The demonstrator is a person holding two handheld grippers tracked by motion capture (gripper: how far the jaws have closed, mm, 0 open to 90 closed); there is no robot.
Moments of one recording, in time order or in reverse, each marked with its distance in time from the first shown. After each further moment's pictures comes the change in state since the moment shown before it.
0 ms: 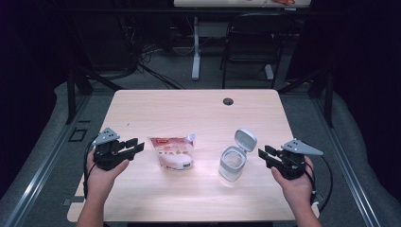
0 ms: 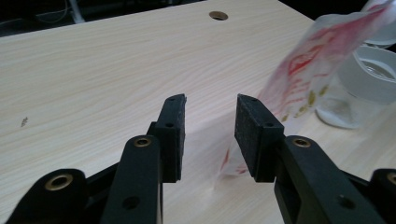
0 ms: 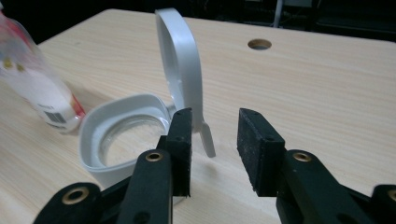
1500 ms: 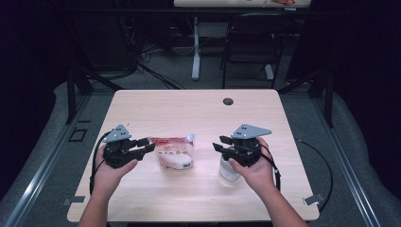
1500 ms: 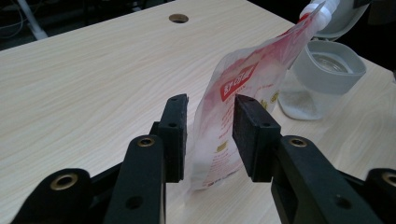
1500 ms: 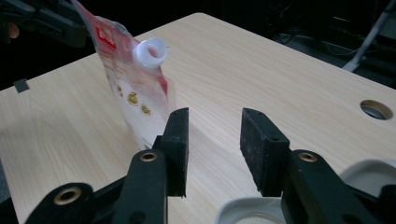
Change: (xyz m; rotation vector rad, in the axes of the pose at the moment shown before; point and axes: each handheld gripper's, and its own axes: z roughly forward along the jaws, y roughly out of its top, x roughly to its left) left arm -0.018 0.017 0.015 0.013 -0.119 0.090; right arm 0.096 0.064 0.053 0.046 0.245 -0.226
